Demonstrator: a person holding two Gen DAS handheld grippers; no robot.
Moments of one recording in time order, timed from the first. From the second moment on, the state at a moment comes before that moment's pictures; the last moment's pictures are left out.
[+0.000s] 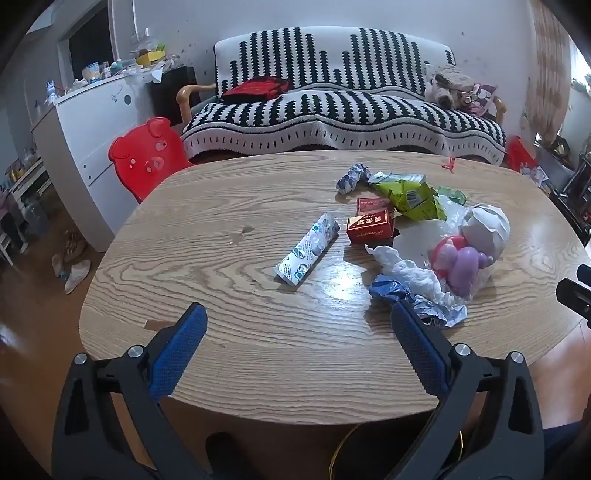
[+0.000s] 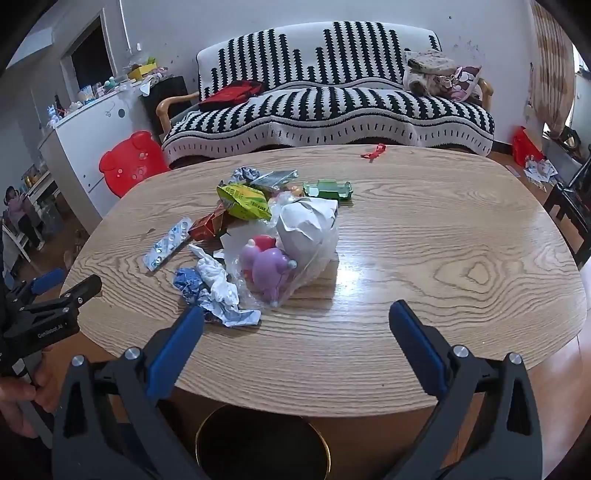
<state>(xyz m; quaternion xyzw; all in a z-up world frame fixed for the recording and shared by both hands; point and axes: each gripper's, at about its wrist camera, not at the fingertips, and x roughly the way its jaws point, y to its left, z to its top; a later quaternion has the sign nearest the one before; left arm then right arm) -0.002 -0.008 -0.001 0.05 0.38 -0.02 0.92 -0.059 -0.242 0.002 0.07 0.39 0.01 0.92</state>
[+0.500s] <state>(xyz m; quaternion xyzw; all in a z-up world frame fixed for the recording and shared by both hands) -0.003 -0.010 0.000 0.06 0.38 -0.02 0.92 -0.059 -0.243 0.002 0.07 0.39 0.01 0.92</state>
